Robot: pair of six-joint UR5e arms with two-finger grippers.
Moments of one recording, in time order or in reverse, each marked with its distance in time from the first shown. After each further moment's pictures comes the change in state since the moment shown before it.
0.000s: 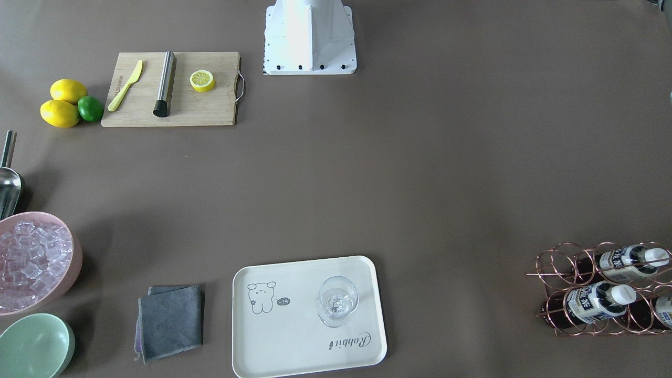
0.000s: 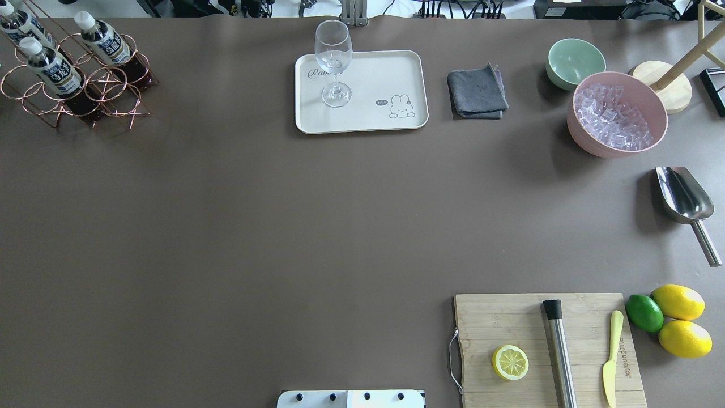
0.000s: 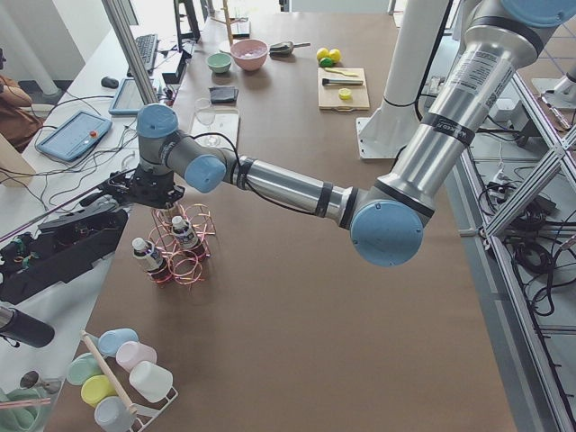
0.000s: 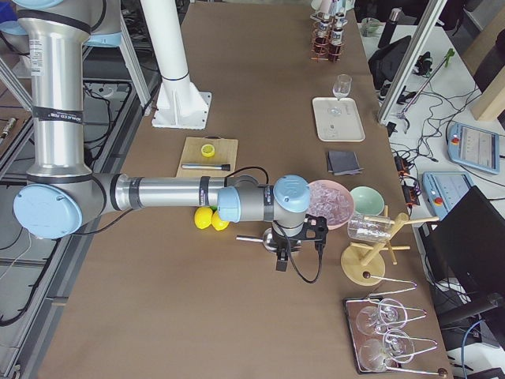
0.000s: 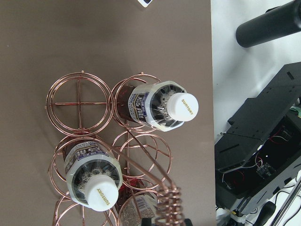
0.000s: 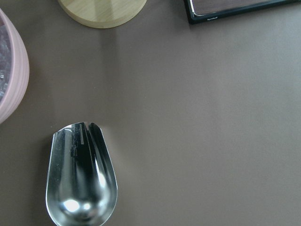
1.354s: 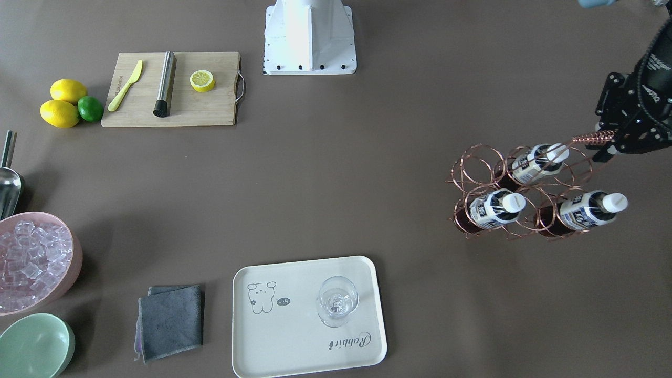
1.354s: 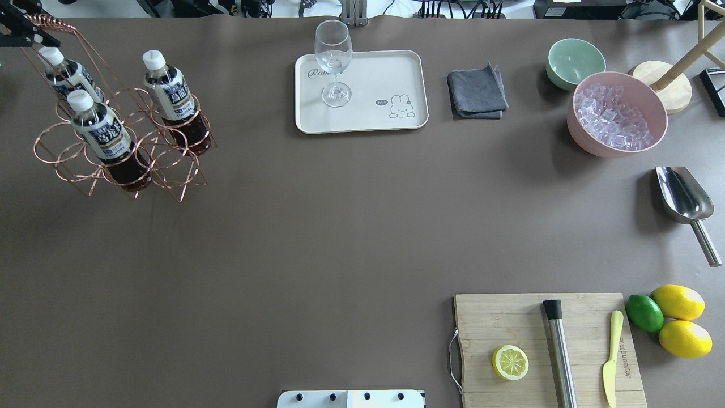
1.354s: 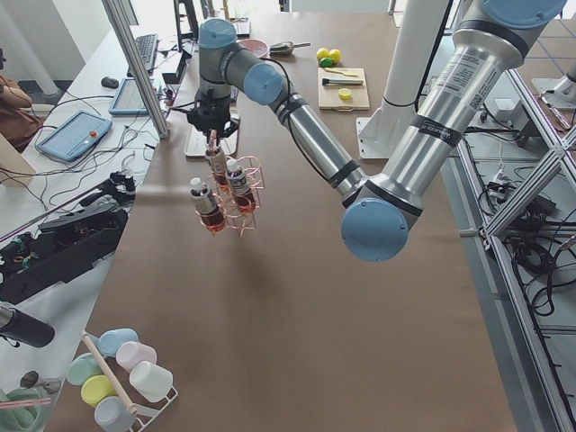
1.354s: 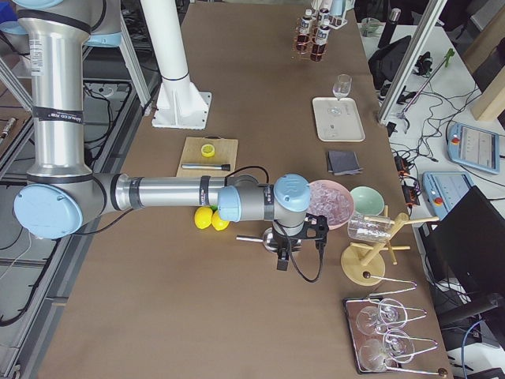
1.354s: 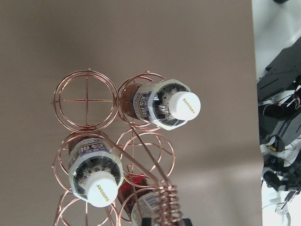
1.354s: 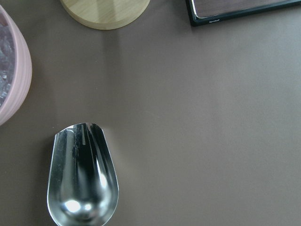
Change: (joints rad) left arm 0.177 -0.011 -0.611 0.632 0.036 -0.110; right arm 0.000 0.001 0.001 0.003 0.000 -0.005
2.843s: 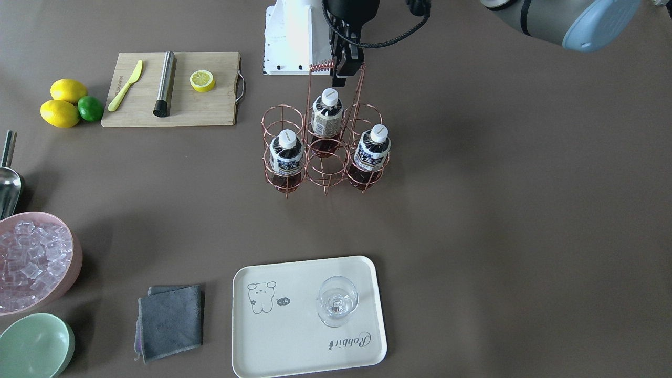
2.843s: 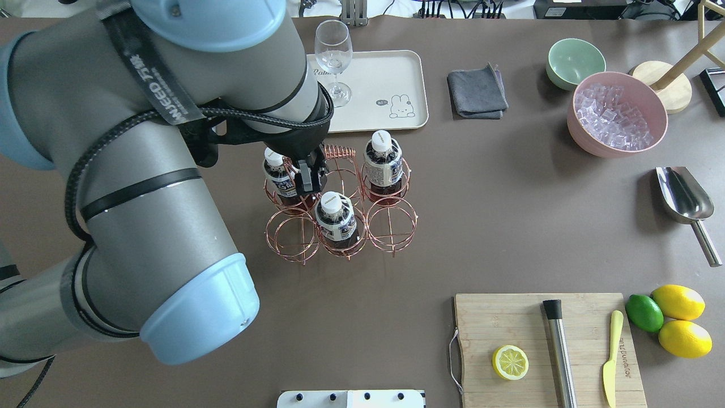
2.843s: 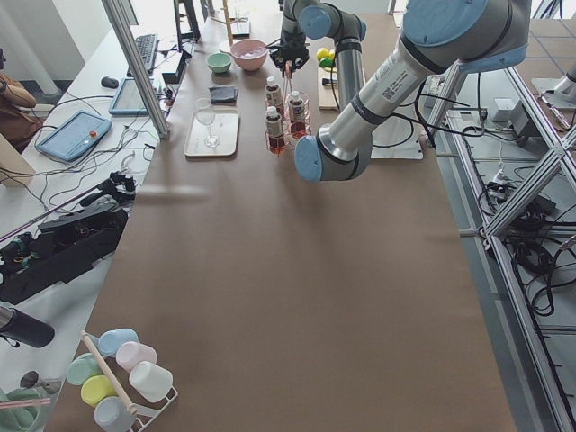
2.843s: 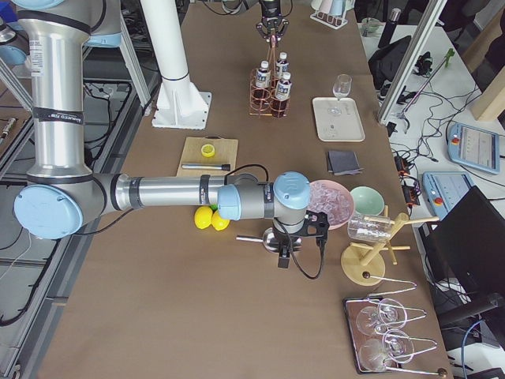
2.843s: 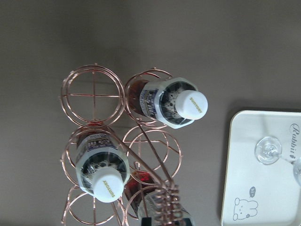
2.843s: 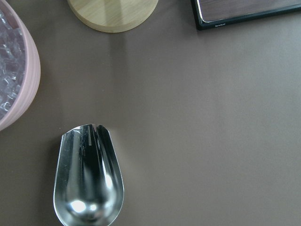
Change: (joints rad) left arm 0.610 -0.461 -0.007 0.215 0.325 -0.675; right arm 0.000 0.000 0.016 0.004 0.012 -0.002
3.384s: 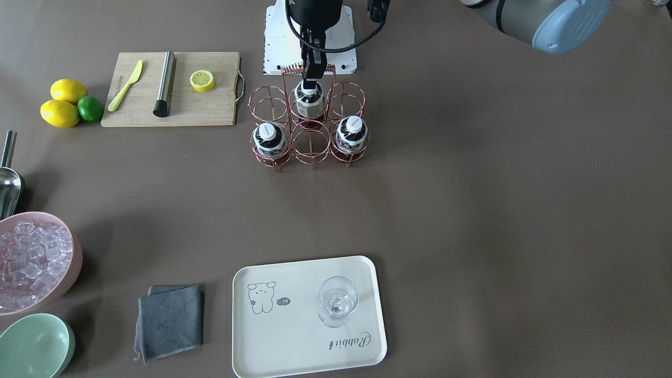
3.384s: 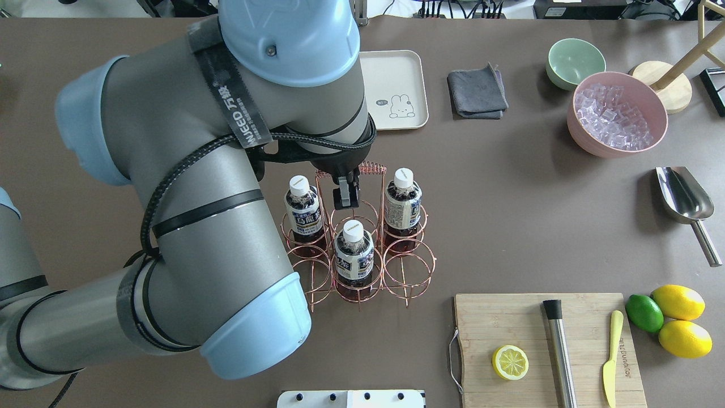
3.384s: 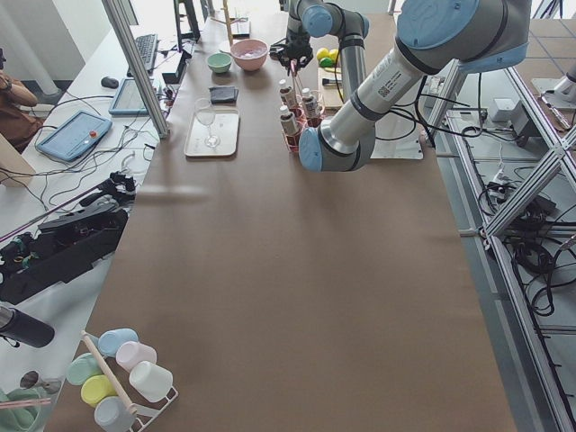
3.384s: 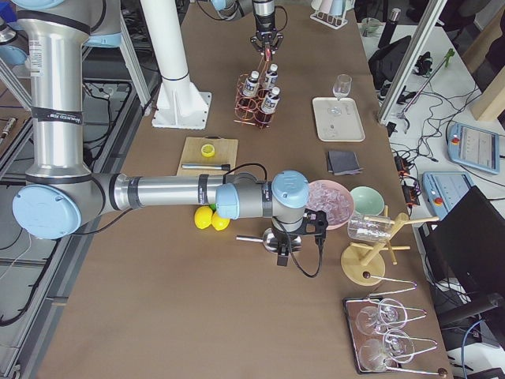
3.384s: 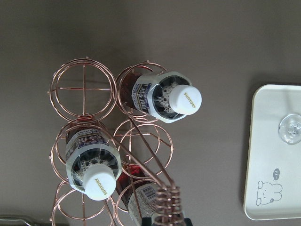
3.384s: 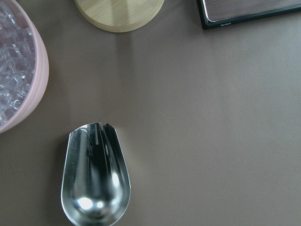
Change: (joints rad) left arm 0.068 -0.061 0.089 -0.024 0.048 -0.020; right arm 0.000 -0.007 0.010 0.001 0.009 0.005
